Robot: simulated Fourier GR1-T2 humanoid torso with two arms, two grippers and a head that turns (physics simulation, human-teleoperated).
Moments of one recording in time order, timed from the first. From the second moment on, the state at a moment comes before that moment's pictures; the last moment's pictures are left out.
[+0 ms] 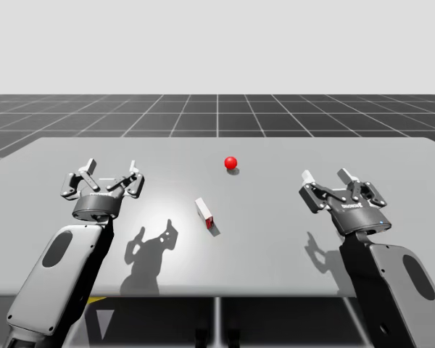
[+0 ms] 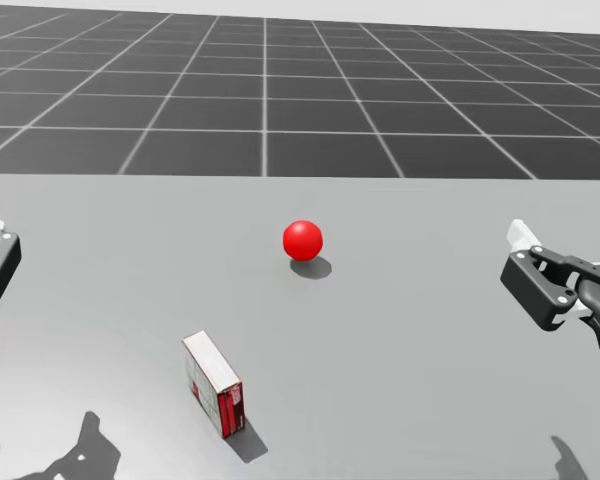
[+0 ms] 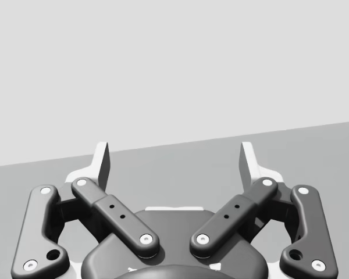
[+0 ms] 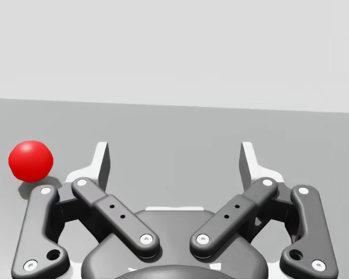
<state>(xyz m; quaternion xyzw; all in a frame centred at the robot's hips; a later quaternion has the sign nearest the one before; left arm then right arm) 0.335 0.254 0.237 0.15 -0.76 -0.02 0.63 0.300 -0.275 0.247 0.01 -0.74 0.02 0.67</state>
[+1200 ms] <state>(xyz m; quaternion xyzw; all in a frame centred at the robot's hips) 0.335 0.254 0.237 0.15 -0.76 -0.03 0.63 0.300 -0.275 0.247 0.01 -0.74 0.02 0.67</state>
